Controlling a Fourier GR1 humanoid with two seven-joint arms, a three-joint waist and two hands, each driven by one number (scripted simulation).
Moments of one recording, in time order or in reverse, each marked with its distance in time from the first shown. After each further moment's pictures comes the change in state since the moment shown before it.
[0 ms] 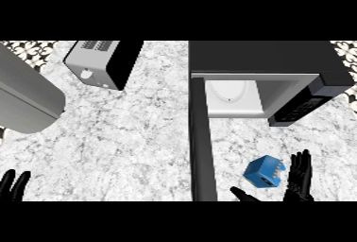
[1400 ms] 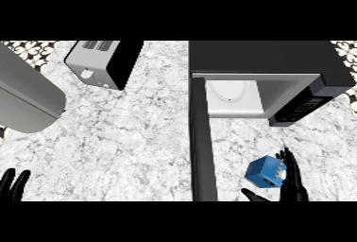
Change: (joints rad) left arm -0.008 0.003 0.020 0.016 0.012 -0.003 0.008; right arm -0.170 -0.014 -0.199 0.499 -0.163 0.471 -0.270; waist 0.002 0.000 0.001
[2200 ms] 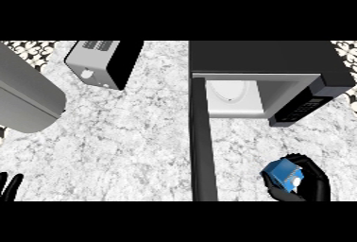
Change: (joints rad) left arm 0.011 0.013 0.060 0.010 0.071 -0.053 0.007; right arm -0.084 -0.089 -0.080 -0.013 0.004 0.041 -0.065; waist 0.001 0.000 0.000
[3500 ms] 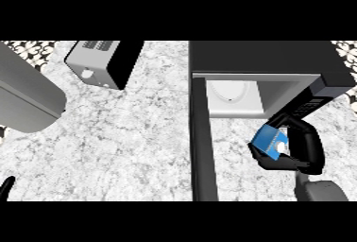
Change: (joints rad) left arm -0.004 0.002 0.083 0.040 0.070 -0.056 0.008; right arm -0.194 -0.050 0.075 -0.272 0.159 0.030 0.380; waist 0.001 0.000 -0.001
